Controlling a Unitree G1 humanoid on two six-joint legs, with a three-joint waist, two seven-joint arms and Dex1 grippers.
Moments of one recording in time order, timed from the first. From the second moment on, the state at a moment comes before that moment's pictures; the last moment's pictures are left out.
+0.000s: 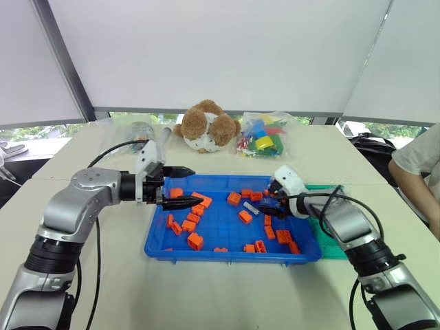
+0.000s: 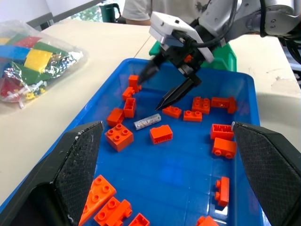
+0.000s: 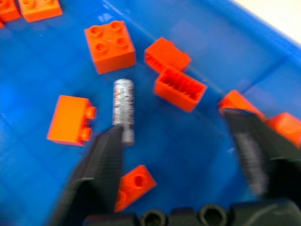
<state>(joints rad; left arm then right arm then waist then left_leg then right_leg) -0.70 0.74 0.00 -0.08 -0.53 0.60 -1.15 -0.71 -0.60 0.23 0.06 0.05 0.80 0.72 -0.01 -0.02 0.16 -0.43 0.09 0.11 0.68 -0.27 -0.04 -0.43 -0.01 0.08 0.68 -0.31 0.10</state>
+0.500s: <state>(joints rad) -0.71 0.74 -0.01 -0.08 -0.53 0.60 -1.16 -0.71 -0.56 0.22 0.04 0.08 0.88 0.71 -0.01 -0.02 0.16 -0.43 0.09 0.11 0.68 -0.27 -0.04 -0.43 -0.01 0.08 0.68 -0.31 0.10</state>
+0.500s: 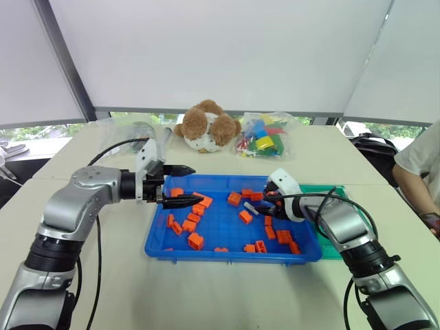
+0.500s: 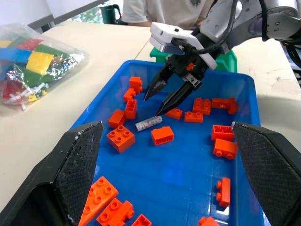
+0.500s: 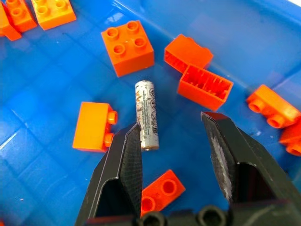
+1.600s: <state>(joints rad) -0.71 0.73 -0.01 -0.08 -0.53 0.60 -1.13 -0.73 -0.55 0.17 0.01 0.11 0.96 0.67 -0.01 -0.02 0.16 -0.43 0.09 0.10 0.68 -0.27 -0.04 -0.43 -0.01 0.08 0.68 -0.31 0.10</state>
